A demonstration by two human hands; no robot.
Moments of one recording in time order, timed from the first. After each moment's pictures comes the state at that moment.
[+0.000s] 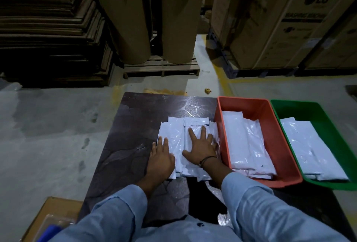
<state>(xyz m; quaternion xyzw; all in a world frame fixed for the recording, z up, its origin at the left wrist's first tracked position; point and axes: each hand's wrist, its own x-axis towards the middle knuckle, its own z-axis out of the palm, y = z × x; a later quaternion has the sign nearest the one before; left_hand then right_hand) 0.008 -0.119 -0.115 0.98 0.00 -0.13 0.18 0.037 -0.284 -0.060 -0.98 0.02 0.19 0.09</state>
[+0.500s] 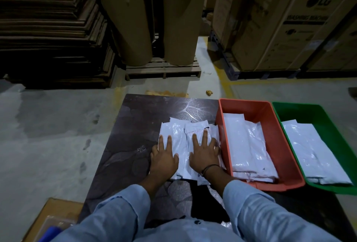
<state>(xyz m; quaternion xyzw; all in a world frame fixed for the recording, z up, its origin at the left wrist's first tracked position) 0.010 -0.129 -0.106 0.98 0.03 -0.11 0.15 0.024 -0.288 -0.077 -0.99 0.00 0.12 0.01</state>
